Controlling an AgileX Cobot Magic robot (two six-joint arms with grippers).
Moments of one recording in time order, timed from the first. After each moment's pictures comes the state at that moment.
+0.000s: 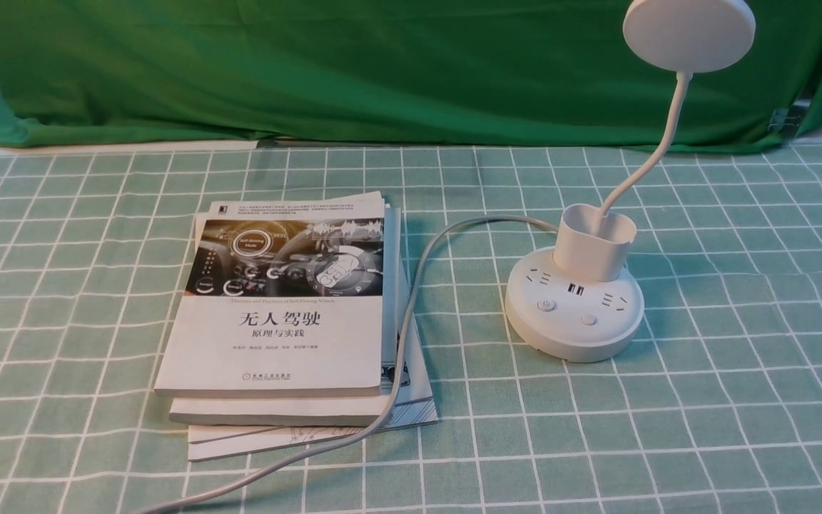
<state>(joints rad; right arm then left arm) 0.12 0.37 -0.50 0.10 0.38 0.03 0.01 0.00 0.01 -0.03 0.21 0.06</state>
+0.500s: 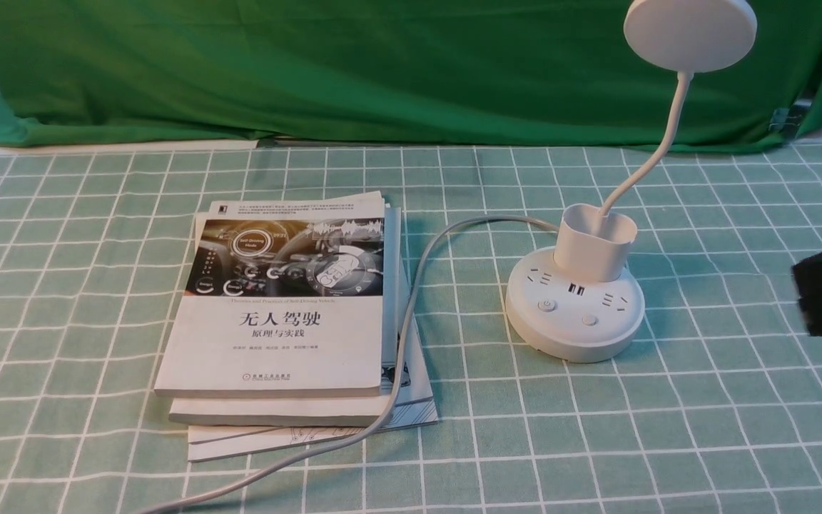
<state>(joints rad) 0.30 1.13 -0.94 0.10 0.73 -0.26 0.01 0.00 0.01 -0.03 0.21 0.06</state>
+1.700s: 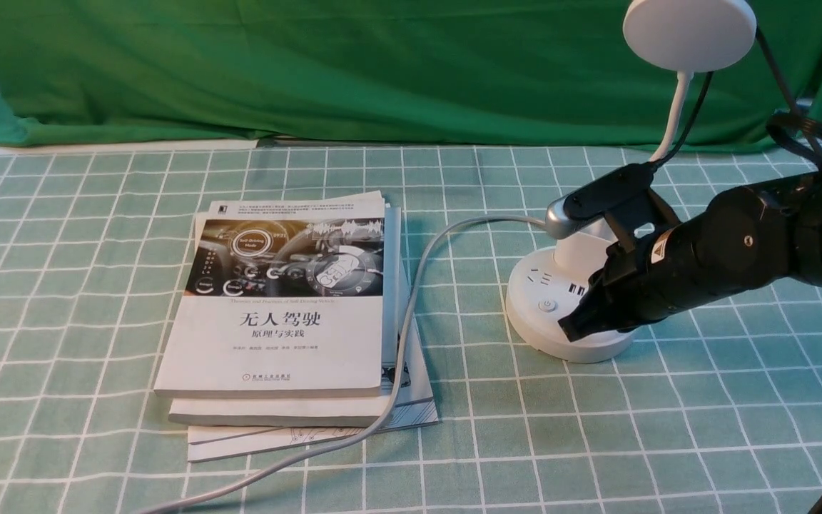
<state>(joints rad) 0.42 1.79 -1.08 0.11 0.36 -0.29 0.01 0.00 0.01 -0.03 0.21 0.06</state>
